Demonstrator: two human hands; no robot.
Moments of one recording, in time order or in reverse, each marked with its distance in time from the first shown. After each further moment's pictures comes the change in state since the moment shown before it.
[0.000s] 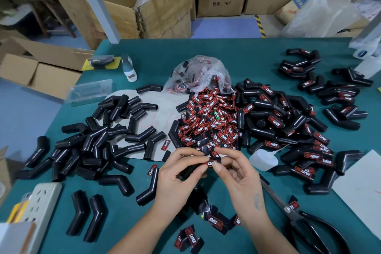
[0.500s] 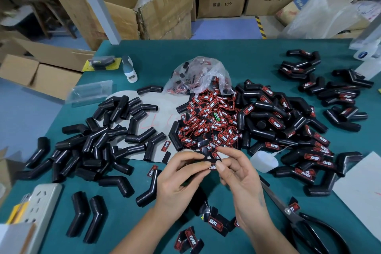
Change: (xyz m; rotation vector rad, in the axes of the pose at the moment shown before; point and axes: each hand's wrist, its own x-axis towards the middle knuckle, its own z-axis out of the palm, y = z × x) left_hand 0.003 -0.011 0.000 0.217 0.030 0.353; right_hand 0.000 -0.003 0.000 0.145 -0.017 0.077
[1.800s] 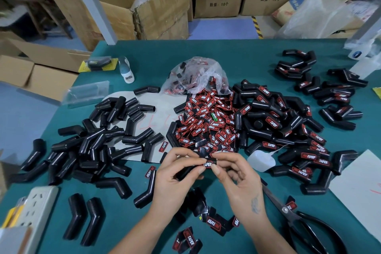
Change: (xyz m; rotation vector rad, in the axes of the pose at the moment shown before) left_hand 0.007 0.017 -0.001 -0.264 -0.002 -0.410; right_hand -0.003 -0.003 -0.001 -0.277 0.054 -0.143
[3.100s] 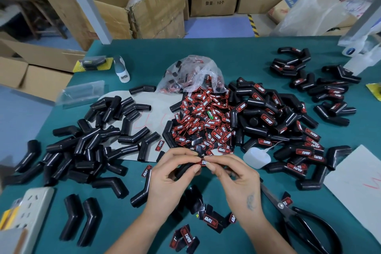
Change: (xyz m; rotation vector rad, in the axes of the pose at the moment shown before) left_hand -0.002 -0.010 -0.005 -0.017 -0.030 0.051; right_hand 0.002 0.005 -0.001 -0.077 0.058 -0.142
